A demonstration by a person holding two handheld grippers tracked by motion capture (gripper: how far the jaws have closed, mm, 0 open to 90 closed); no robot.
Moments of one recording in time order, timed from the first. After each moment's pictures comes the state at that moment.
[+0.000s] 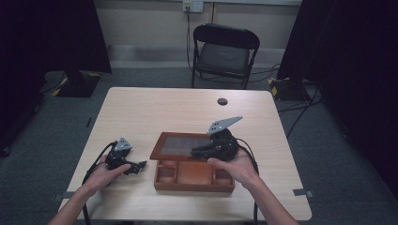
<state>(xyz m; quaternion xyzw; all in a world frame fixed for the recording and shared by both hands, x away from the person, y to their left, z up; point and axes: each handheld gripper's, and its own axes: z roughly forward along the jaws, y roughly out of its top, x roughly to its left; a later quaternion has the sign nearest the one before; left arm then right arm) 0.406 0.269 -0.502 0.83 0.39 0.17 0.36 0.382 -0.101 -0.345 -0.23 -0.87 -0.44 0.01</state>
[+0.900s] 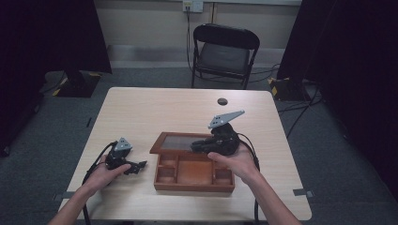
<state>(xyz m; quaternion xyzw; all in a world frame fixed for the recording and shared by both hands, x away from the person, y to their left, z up) 0.407 0.269 -0.502 0.83 0.39 0.17 0.36 0.390 -0.102 -0.334 -0.23 -0.86 -0.45 0.00</state>
